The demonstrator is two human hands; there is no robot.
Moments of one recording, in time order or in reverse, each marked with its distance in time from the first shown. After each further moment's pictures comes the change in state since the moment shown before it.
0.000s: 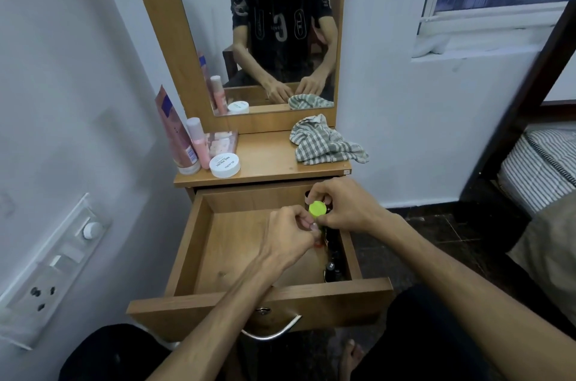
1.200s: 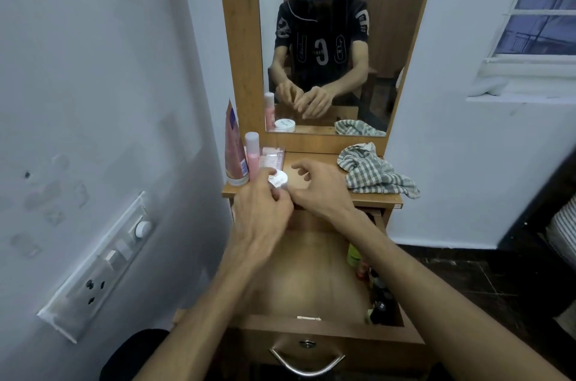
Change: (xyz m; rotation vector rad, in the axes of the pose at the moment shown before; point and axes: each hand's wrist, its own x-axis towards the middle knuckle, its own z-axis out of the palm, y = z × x) left_hand 0.017 -0.002 -0.126 0.185 0.576 -0.053; right_hand 0.102 -0.118 0.017 0.131 0.285 0.088
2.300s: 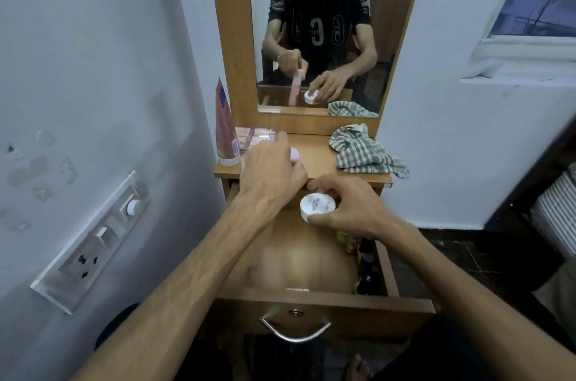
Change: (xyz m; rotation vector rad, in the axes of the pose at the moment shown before) left_hand 0.010 0.044 -0.014 0.284 -0.091 0.309; right_hand -0.067 0.046 -0.045 -0.022 -0.262 -0.072
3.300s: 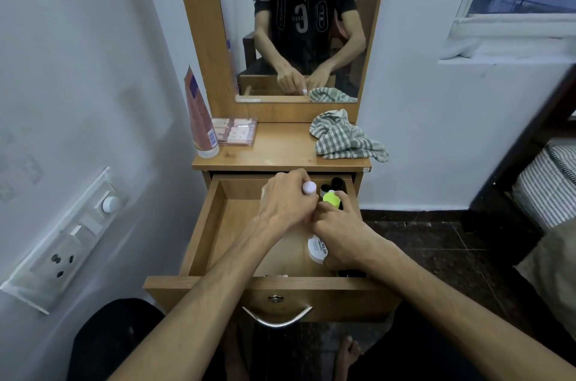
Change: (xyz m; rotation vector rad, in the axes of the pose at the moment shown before) left_hand -0.035 0.025 0.085 -0.223 -0.358 -0.119; right_hand -0.045 0.023 0.034 -0.731 -0.399 -0.156
